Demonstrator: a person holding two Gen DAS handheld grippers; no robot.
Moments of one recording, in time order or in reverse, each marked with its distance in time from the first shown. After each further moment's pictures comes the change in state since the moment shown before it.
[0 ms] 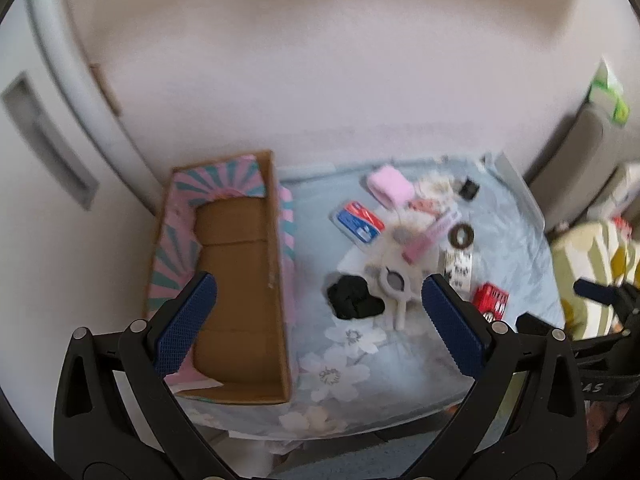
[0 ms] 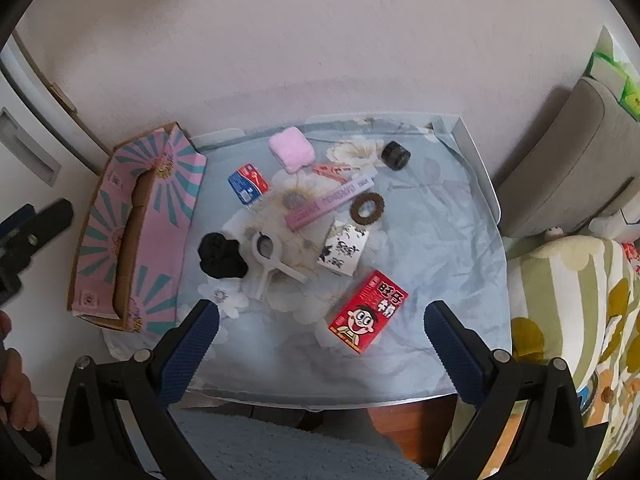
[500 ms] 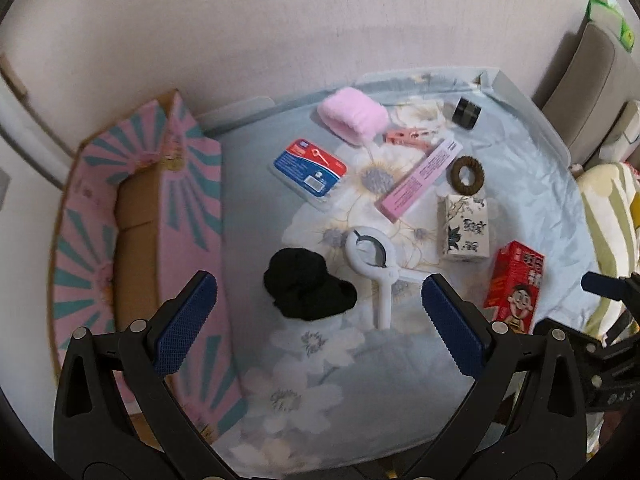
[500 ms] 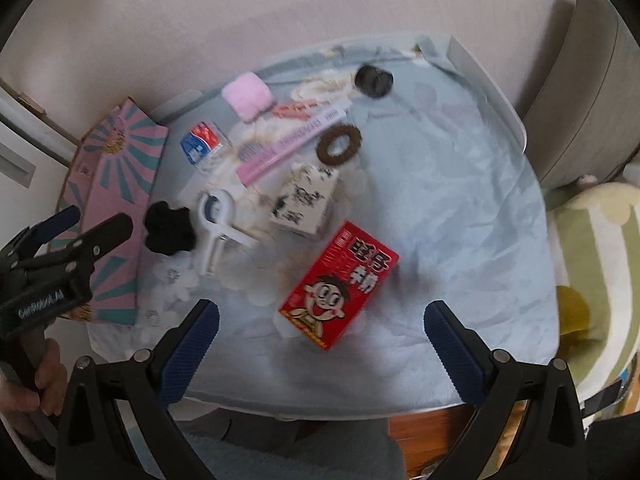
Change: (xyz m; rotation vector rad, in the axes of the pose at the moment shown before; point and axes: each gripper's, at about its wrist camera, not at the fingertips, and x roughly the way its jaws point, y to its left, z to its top) left arm 0.120 -0.059 -0.032 0.113 0.118 -0.022; right arm 0.088 -0.062 -0.034 0.093 0.080 0.108
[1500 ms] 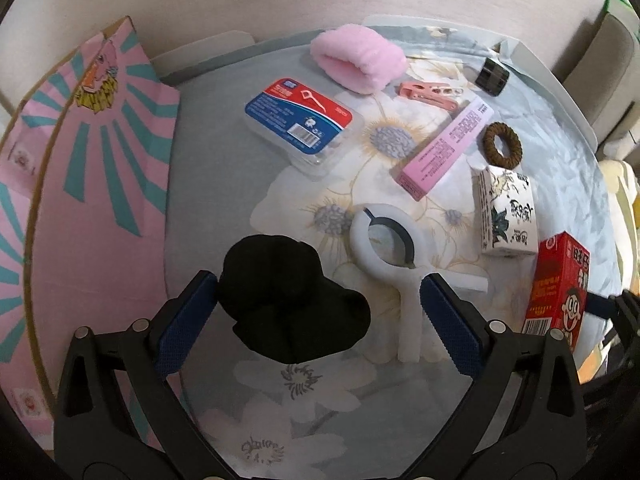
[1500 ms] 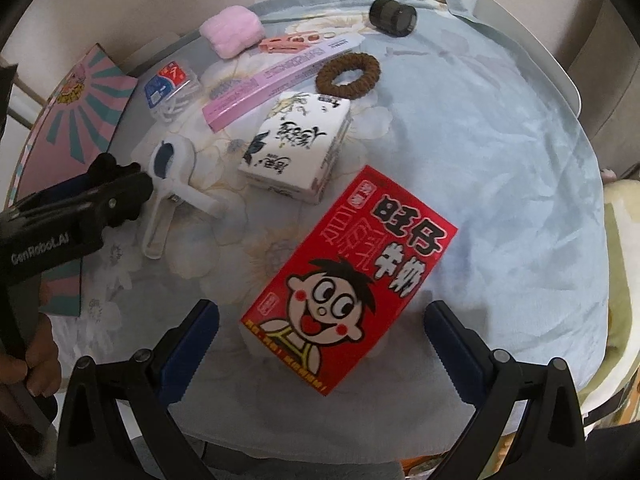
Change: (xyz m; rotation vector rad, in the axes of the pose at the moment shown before) left arm 0.076 0.011 -0.012 -0.029 0.066 -0.092; right arm 0.070 -0.002 -0.014 -0.042 0.054 -0.060
